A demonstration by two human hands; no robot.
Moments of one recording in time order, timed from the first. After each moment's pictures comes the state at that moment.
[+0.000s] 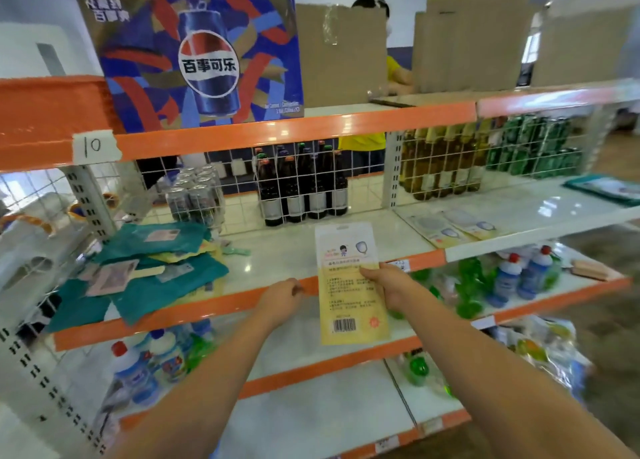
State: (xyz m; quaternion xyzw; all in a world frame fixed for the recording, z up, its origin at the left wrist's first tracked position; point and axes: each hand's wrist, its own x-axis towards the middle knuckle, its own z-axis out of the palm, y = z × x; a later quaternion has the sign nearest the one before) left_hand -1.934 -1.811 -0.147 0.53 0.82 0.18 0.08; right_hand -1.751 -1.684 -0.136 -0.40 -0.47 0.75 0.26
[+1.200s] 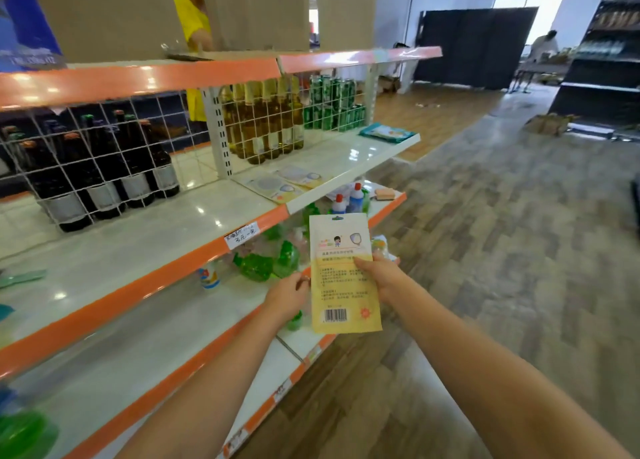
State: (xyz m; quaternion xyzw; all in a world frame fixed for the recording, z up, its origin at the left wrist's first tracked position) left_hand -1.716 -1.754 -0.202 0.69 0.65 0.20 0.25; right_hand -1.522 -1.725 -0.191 -0.56 -0.32 0.62 0.45
